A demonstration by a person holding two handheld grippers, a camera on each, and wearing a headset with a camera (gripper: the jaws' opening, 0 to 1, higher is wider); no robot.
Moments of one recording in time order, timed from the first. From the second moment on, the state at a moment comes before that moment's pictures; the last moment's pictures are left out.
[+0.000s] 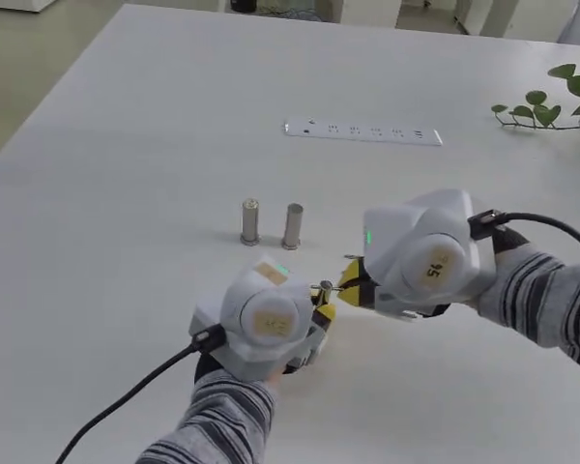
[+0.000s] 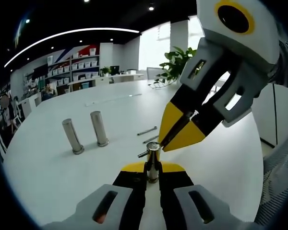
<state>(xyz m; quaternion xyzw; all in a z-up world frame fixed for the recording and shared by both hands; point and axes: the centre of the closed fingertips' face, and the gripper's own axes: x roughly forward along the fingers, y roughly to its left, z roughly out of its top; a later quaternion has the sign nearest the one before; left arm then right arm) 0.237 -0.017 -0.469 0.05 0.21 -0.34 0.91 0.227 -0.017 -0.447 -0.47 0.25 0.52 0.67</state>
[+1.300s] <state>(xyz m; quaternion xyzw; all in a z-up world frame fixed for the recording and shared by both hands) 0.238 -0.018 -0.470 0.04 0.22 -0.34 0.91 0.228 -0.017 -0.444 -0.44 0.27 0.51 0.69</state>
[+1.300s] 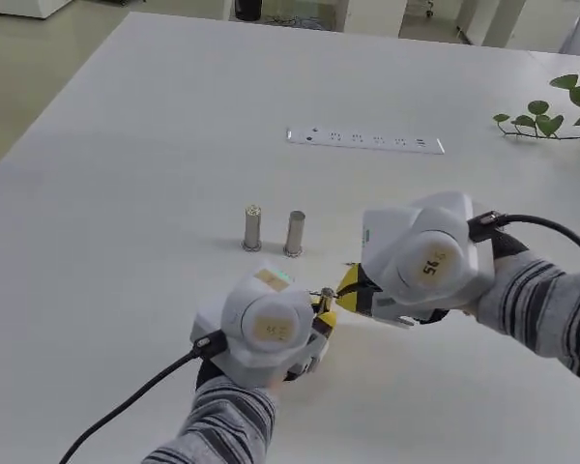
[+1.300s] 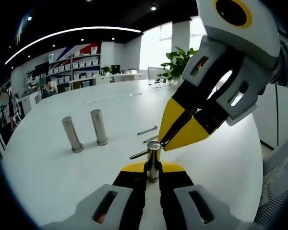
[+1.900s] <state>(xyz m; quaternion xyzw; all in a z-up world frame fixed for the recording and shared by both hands) 0.238 -0.017 -0.471 0.05 0.22 -0.34 0.91 0.228 -0.020 -0.443 -0.33 0.29 0.48 0.76</state>
